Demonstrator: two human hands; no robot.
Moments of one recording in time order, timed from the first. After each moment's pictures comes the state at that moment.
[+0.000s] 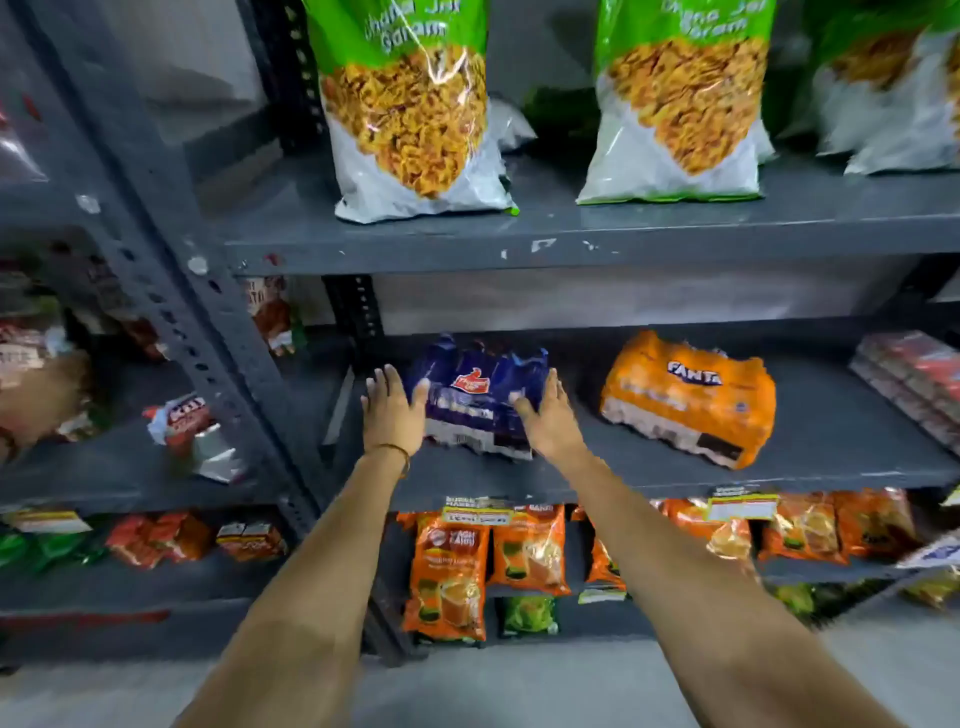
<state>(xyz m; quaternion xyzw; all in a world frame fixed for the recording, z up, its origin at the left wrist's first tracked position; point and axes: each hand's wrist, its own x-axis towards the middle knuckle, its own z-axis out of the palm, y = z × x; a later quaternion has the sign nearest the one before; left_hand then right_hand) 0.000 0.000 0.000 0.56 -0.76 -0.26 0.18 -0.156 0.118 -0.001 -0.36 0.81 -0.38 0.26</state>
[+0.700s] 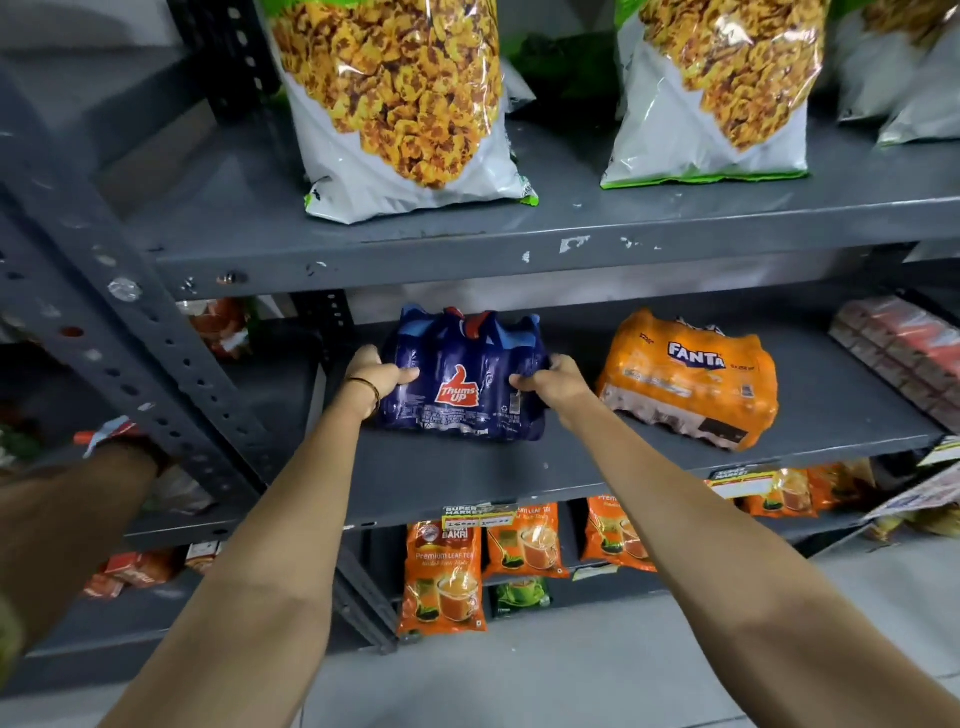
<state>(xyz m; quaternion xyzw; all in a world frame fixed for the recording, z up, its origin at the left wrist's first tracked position) -0.021 -0.099 0.008 0.55 -0.66 -0.49 0.16 -0.185 0.074 0.022 -0.16 0.75 -0.52 0.38</state>
